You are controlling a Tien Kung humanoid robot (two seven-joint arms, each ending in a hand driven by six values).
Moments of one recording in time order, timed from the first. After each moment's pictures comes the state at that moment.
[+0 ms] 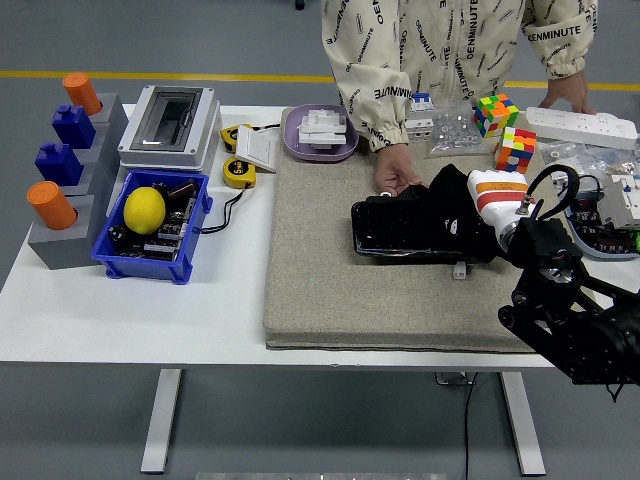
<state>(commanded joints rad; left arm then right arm) -0.06 0.24 -1.23 -0.22 0.96 0.07 0.13 0.69 -0.24 0.57 0.98 -2.03 -0.24 -0.49</state>
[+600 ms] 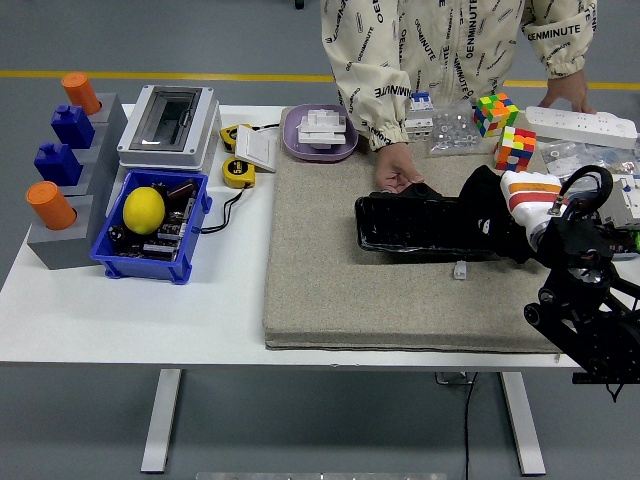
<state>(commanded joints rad) -0.06 0.23 -1.24 -0.22 0.96 0.07 0.13 0.67 -0.30 0.62 0.96 -2.04 -0.24 -0.49</state>
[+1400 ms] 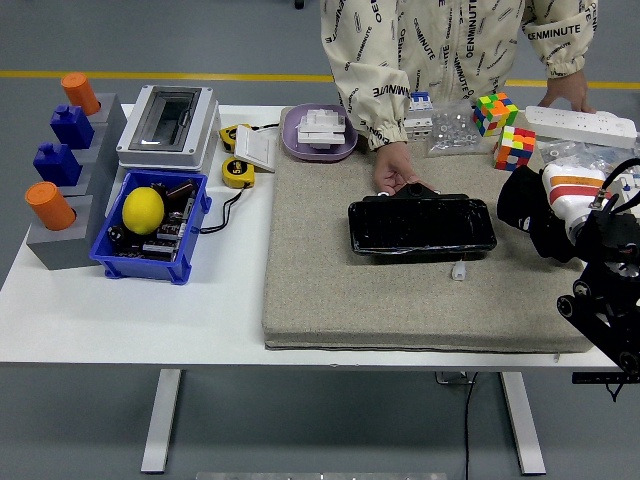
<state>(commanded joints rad) -0.06 0.23 -1.26 -0.22 0.97 0.07 0.13 0.65 -0.37 0.68 0.95 -2.04 -0.24 -0.49</state>
